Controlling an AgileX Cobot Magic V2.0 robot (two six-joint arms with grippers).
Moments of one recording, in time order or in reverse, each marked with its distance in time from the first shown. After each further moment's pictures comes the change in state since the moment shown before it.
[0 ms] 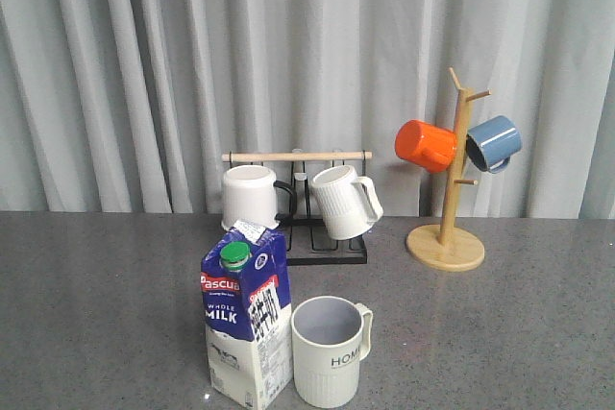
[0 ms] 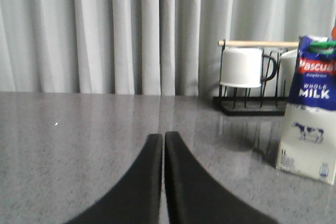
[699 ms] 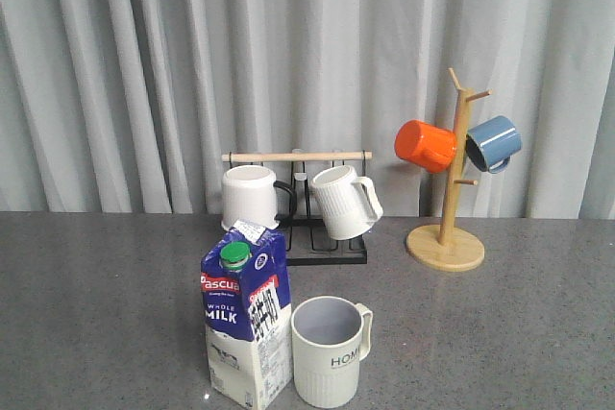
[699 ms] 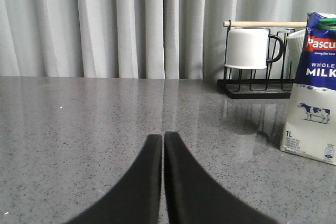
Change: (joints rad) left arm 0.012 -0.014 0.000 0.000 0.047 0.007; right arm 0.000 0.000 0.000 0.000 0.002 0.000
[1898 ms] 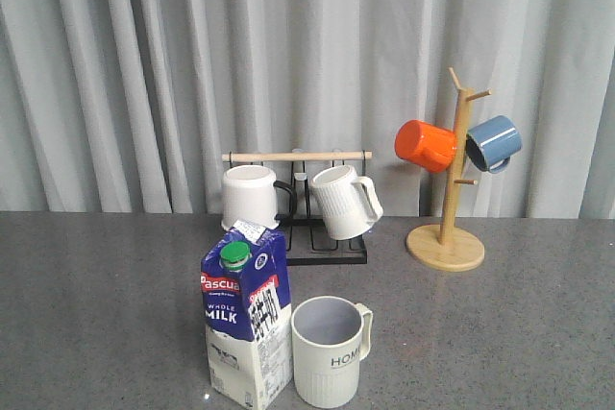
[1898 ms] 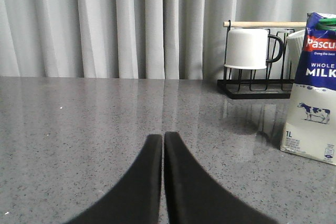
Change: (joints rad) left arm 0.000 0.000 0.000 0.000 0.001 0.000; right arm -0.374 -0.369 0.375 0.055 -0.416 0.048
